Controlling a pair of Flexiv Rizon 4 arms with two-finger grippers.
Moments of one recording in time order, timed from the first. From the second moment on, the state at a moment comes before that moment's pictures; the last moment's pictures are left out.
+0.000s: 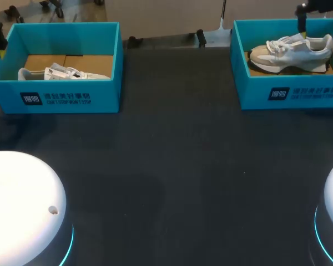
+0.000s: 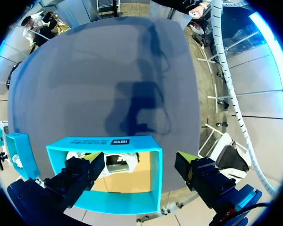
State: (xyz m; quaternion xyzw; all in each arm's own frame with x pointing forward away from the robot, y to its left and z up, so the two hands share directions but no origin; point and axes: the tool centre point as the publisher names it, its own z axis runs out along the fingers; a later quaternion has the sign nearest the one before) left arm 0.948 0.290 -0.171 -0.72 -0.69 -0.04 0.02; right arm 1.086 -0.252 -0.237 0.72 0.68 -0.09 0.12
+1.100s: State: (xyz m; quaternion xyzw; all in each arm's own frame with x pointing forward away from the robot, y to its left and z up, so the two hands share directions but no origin) left arm 0.948 0.290 -0.170 -0.72 -0.69 -0.04 0.02; right arm 1.153 -0.318 -0.309 0.72 0.66 -0.12 0.14
